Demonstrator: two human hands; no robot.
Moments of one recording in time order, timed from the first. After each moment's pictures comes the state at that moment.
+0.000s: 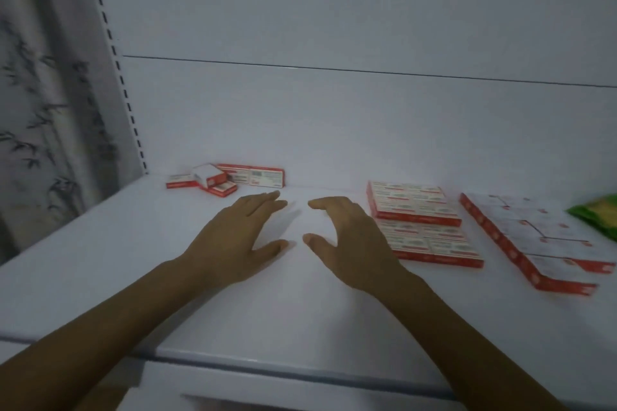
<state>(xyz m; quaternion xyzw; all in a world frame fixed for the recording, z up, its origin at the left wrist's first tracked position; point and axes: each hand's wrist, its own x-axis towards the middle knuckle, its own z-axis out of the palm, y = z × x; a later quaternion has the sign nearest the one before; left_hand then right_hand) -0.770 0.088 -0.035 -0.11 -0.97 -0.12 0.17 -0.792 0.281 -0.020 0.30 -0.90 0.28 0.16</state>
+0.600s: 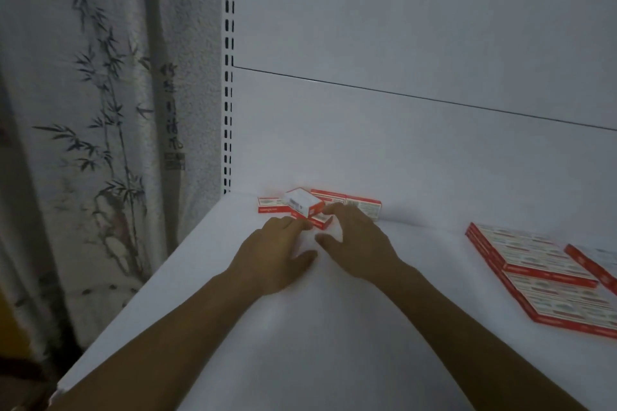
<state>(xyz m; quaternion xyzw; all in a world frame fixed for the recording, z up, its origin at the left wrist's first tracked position) -0.808 -0.061 -0.058 -0.07 -0.96 -0.21 0.18 -0.845 0.090 -0.020 0.26 -0.94 0.20 0.10</state>
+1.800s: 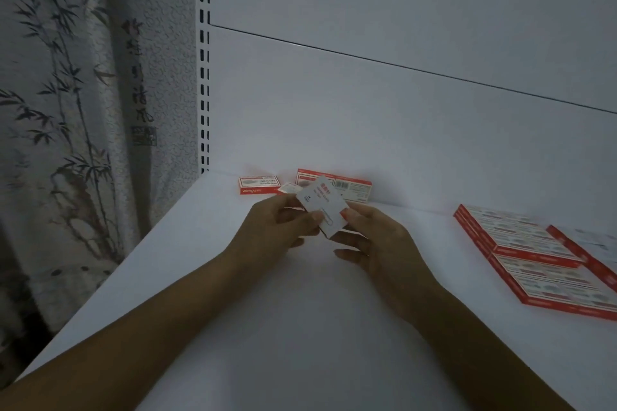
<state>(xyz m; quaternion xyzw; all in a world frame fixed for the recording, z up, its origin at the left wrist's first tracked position) -0.795 -0.041 -0.031 -0.03 -0.73 -0.68 0.08 -0.819 0.121 -0.032 0.11 -0.68 0.72 -0.08</state>
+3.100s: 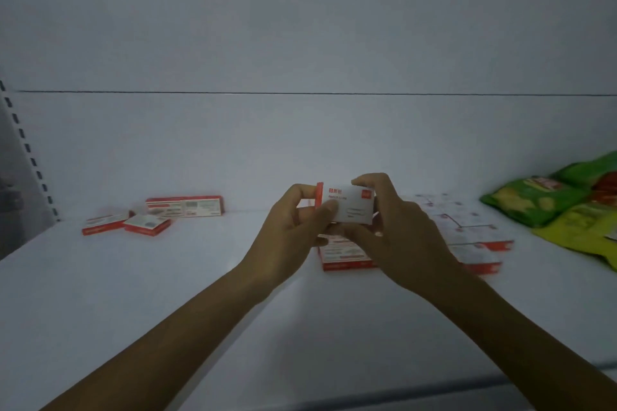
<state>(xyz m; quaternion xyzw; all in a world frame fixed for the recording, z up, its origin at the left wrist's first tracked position) -0.780 0.229 0.019 -0.20 -0.74 -0.64 0.09 -0.779 0.386 0.021 0.18 -0.91 0.30 0.23</state>
